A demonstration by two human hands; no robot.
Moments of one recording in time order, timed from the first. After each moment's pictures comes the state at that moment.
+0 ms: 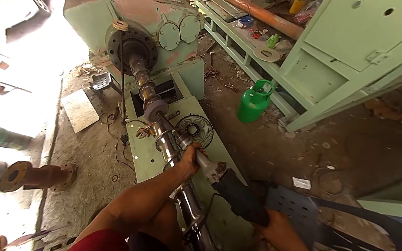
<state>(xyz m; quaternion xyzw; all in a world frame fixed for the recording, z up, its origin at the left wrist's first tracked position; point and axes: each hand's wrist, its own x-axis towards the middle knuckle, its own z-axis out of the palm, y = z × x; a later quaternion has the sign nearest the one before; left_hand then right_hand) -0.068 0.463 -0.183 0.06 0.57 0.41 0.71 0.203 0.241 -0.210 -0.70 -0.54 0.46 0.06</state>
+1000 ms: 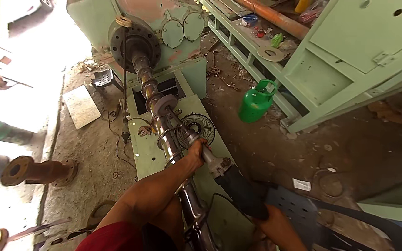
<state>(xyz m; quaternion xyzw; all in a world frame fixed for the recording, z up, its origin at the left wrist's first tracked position) -0.051 0.487 -0.198 0.06 0.59 0.40 0.70 0.204 0.250 -0.232 -0.72 -0.51 0.46 0.09</state>
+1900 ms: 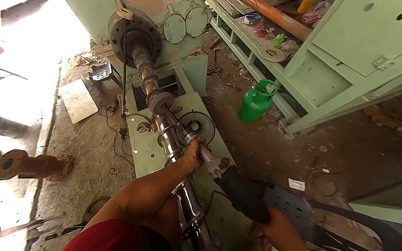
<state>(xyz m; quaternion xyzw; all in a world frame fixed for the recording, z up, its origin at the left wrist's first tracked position) -0.065 0.474 -0.188 0.06 0.54 0.43 0.72 0.199 0.246 -0.204 -0.72 -0.55 0.41 0.04</state>
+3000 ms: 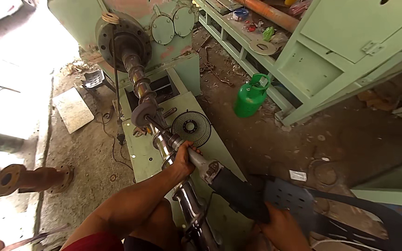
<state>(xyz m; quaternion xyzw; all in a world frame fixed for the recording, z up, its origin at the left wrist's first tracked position) -0.082 0.452 -0.174 0.01 0.52 0.46 0.72 0.188 0.237 -0.176 -0.74 -0.58 0.35 -0.01</state>
